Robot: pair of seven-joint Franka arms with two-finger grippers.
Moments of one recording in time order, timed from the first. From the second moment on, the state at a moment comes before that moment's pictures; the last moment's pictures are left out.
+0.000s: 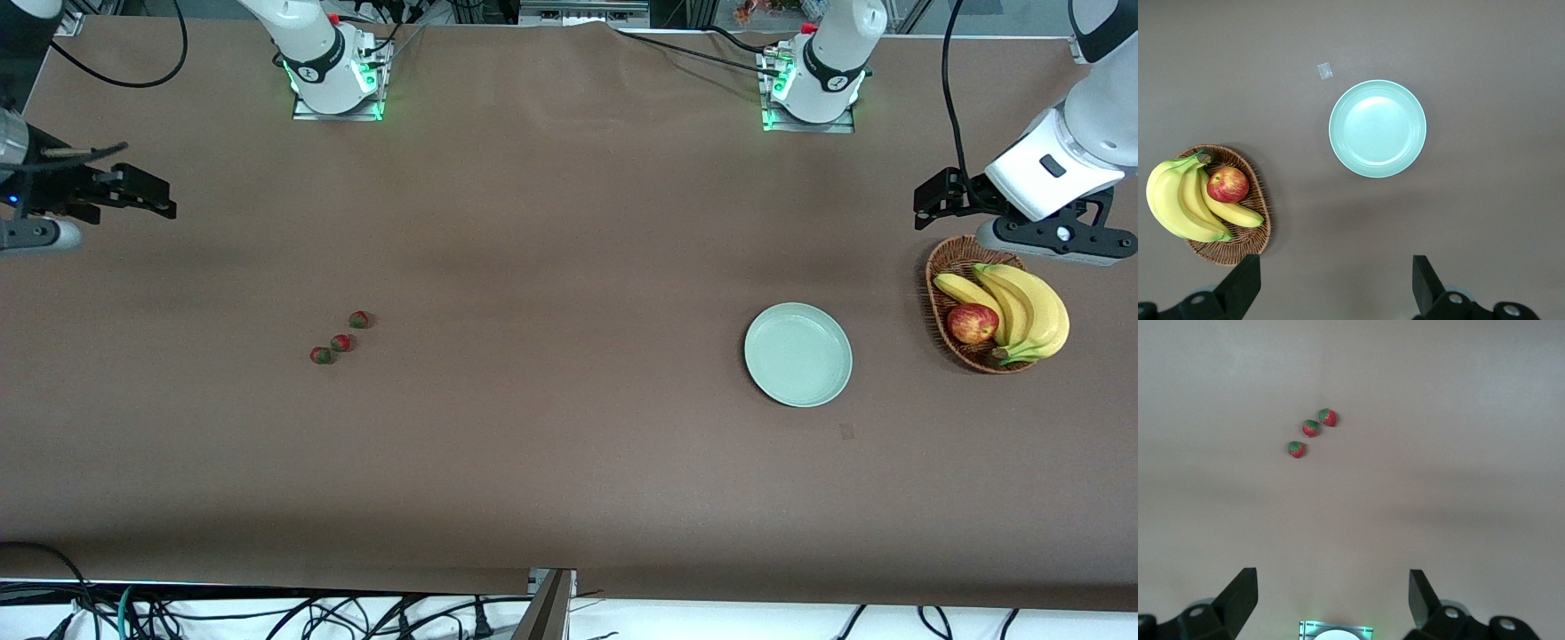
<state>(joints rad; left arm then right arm) -0.07 0.02 -0.03 -1.63 0.03 1.57 0.06 -0.03 0.10 0.04 -1.54 0.00 1.47 -0.07</state>
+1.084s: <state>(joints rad) -0.07 0.02 -0.04 -1.63 0.03 1.57 0.06 0.19 0.53 0.05 -1.72 0.04 2.04 0.15</state>
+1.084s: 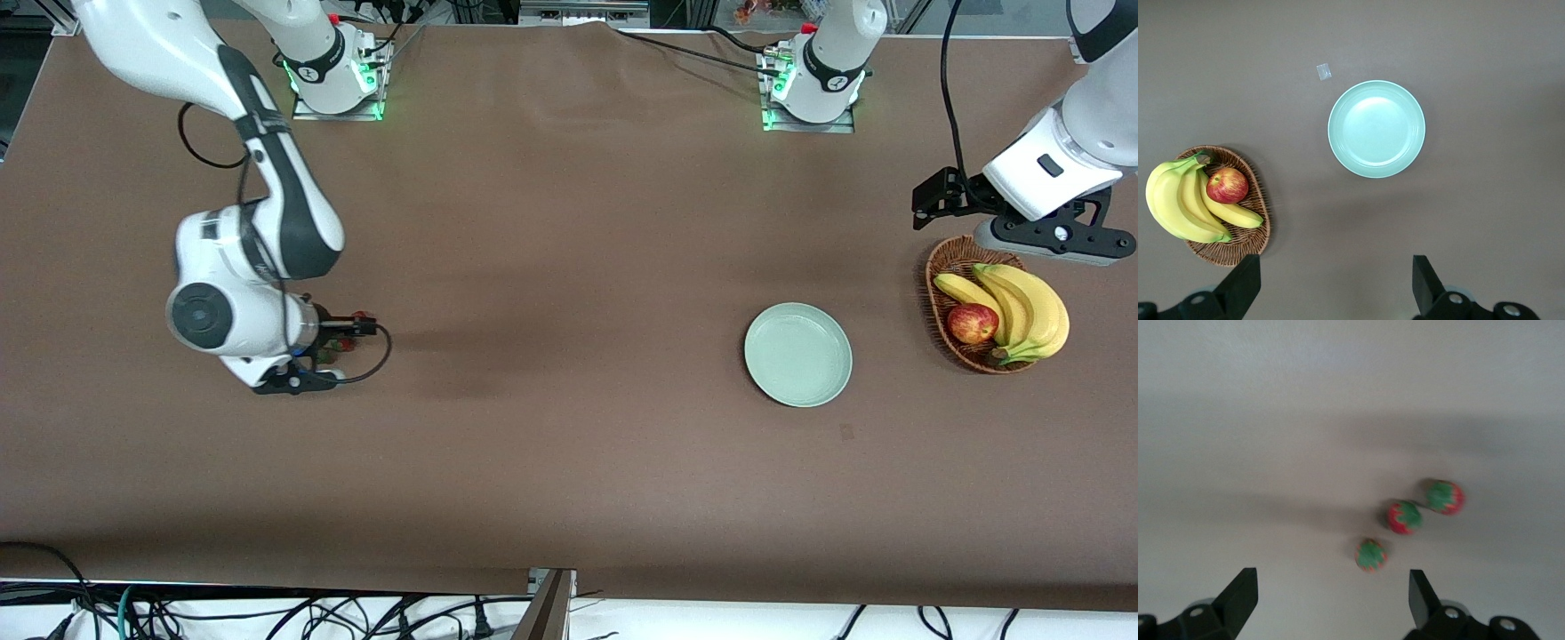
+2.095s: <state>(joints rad) -0.07 0.02 -0.04 -1.63 0.03 1.57 0.06 0.19 0.50 0.03 -2.02 0.04 2.36 0.15</state>
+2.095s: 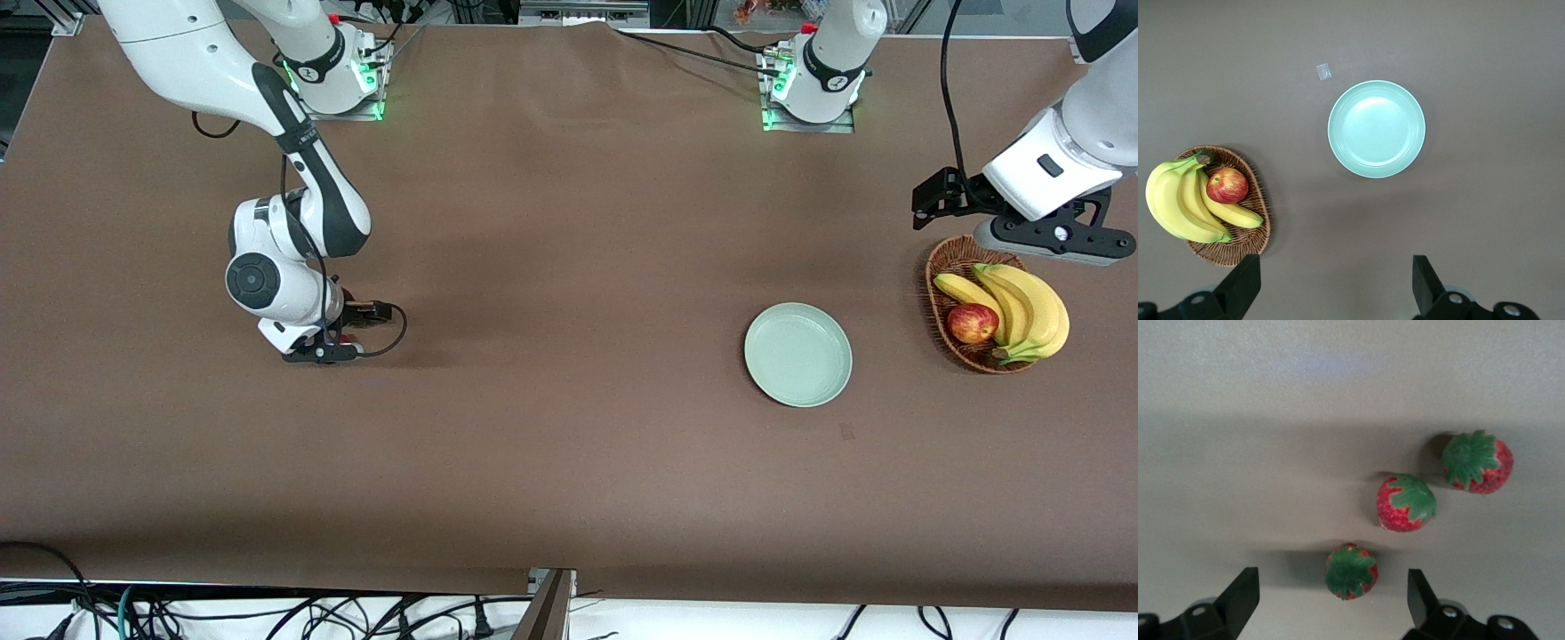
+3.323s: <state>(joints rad) -0.07 0.02 -0.04 -1.63 0.03 1.57 0.06 0.26 0.45 0.14 -1.85 0.04 2.21 0.40</state>
